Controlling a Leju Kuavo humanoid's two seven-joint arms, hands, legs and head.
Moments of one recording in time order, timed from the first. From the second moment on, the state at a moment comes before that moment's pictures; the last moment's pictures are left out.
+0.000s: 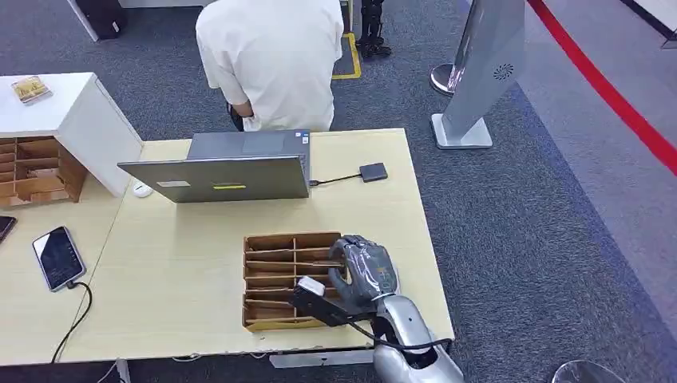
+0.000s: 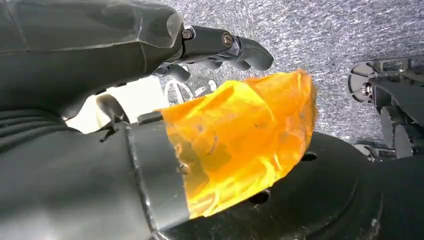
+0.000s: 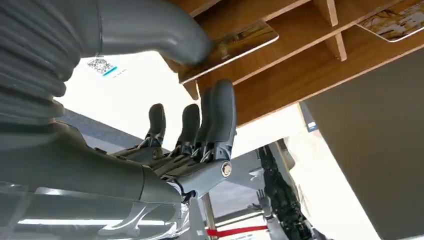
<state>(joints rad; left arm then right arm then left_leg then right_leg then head) -0.07 -0.20 1.15 -0.25 -1.24 -0.05 0.12 -0.21 0.10 0.60 -1.20 1.06 -0.31 0.05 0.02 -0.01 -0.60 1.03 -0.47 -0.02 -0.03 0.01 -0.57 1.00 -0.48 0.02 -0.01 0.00</state>
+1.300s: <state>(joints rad) -0.07 -0.19 1.15 -0.25 -1.22 -0.04 0.12 -0.21 0.10 0.58 -1.18 1.03 -0.31 0.04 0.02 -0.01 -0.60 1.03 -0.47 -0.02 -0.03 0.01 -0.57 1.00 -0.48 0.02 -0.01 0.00</state>
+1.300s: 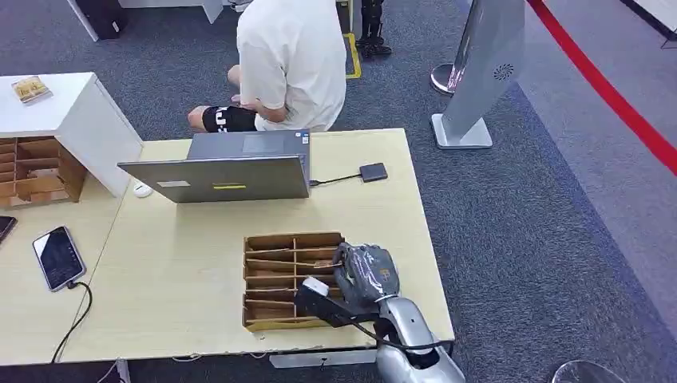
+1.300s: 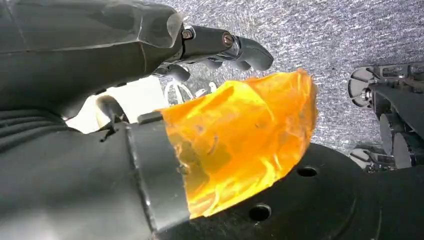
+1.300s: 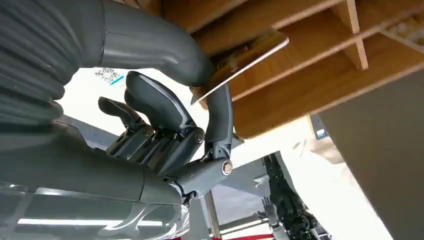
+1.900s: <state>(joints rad) -0.07 -0.19 1.18 -0.25 -1.19 -0.04 0.11 -0.12 0.07 0.47 -1.59 0.50 -0.23 -0.17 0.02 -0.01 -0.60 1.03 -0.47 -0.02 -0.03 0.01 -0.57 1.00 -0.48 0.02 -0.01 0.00</state>
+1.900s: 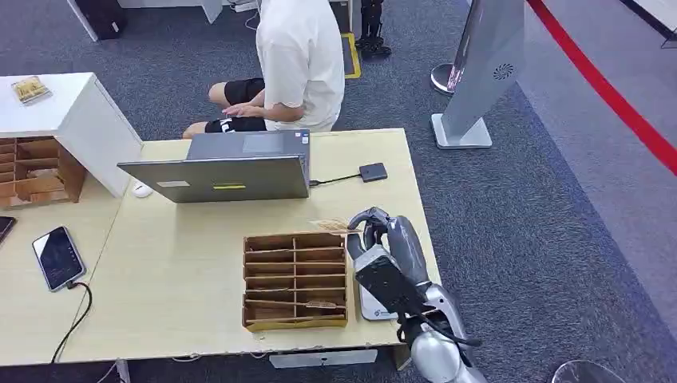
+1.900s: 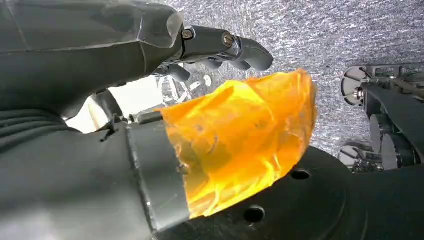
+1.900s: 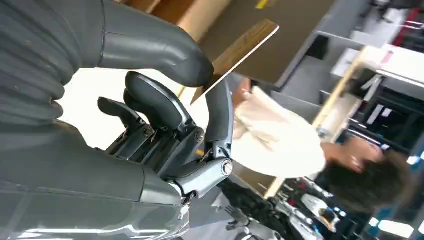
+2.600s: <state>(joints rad) -0.07 -0.19 1.19 -0.25 -1.19 -0.04 0.09 -0.07 0.04 0.41 -1.73 0.42 -0.22 -0.21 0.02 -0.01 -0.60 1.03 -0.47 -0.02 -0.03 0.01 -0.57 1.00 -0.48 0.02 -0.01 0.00</state>
